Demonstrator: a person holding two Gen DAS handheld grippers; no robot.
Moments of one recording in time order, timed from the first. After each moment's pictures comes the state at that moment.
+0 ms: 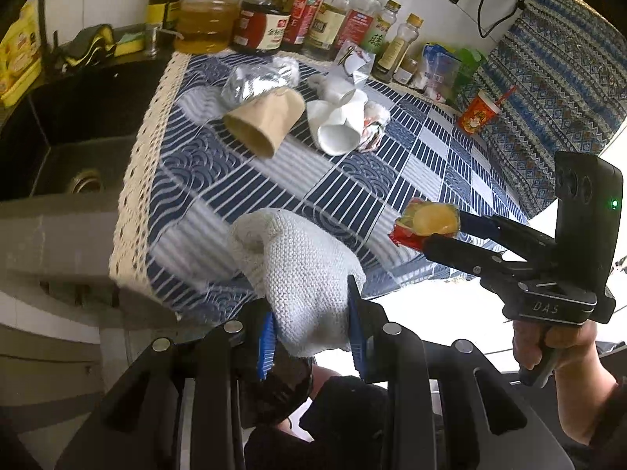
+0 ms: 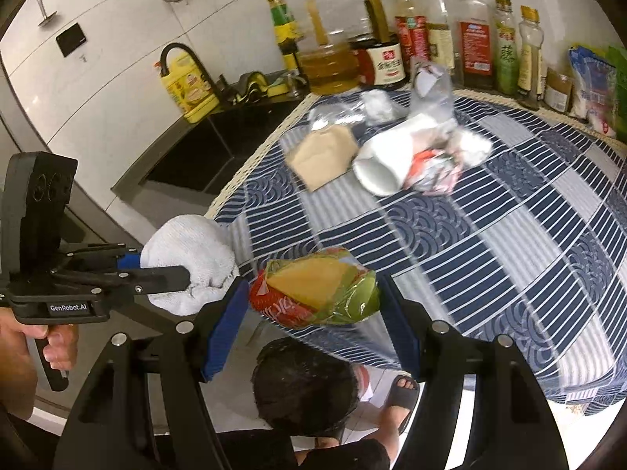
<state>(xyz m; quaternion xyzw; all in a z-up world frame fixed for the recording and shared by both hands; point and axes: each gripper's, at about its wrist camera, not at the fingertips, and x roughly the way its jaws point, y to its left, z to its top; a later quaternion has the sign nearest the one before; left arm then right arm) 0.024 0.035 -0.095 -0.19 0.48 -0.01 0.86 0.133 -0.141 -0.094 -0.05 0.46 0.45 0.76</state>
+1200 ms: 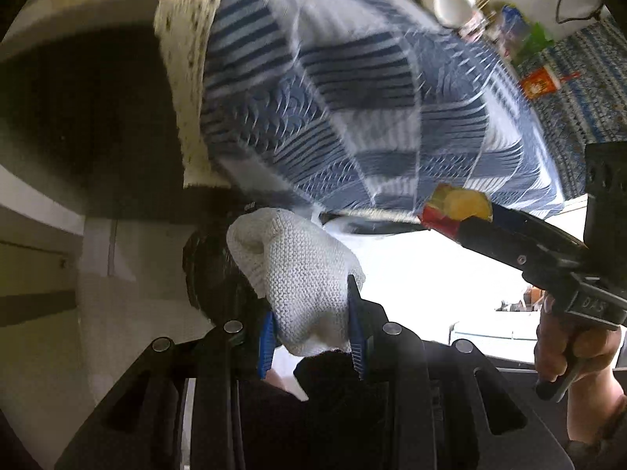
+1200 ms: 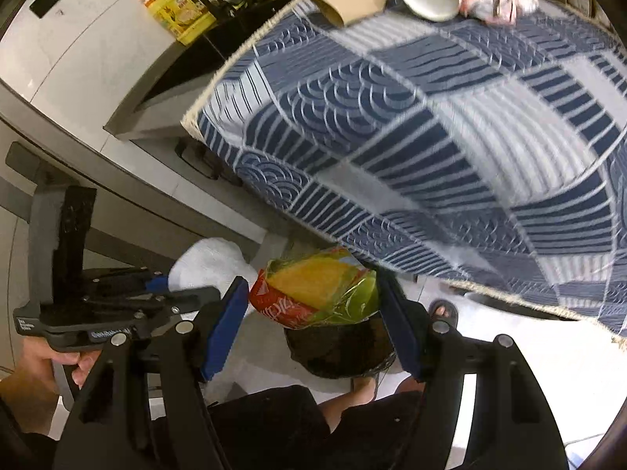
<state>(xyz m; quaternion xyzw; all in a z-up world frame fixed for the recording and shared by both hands) -0.051 0.045 -0.238 -0.28 0.58 0.02 0.76 0.063 -0.117 -0.203 -0.06 0.58 0.44 0.68</state>
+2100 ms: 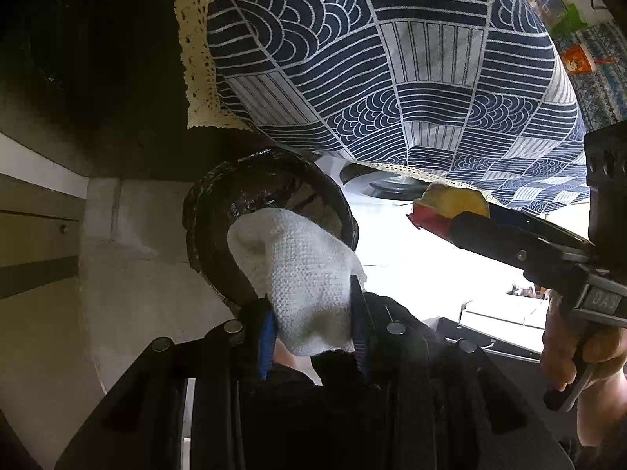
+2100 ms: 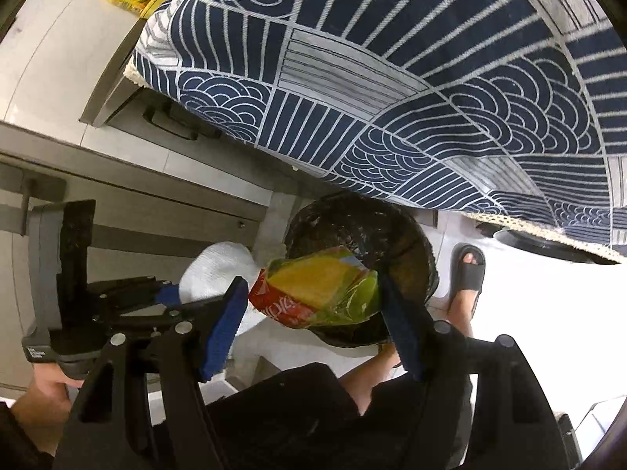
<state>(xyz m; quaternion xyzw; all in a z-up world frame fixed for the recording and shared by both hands) -0.058 0.034 -0.297 -0.29 0.63 0.04 0.72 0.056 -0.113 -0.276 -0.02 0.66 0.42 0.62</state>
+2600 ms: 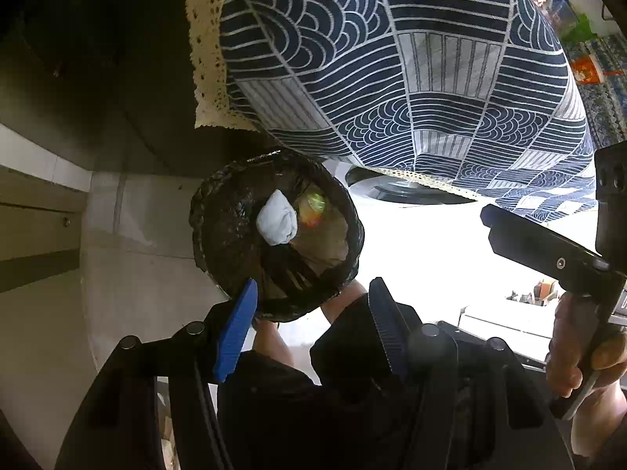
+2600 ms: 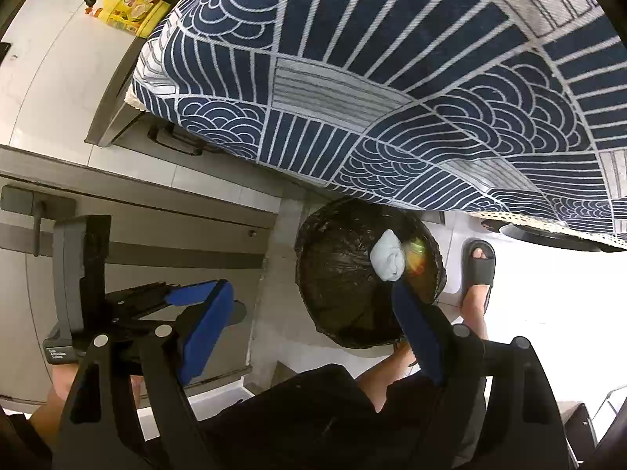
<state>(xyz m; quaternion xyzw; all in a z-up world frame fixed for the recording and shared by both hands) -0.051 0.039 -0.298 -0.29 0.64 0.04 0.71 0.066 -0.116 -0.266 0.01 0.67 0.41 0.62</state>
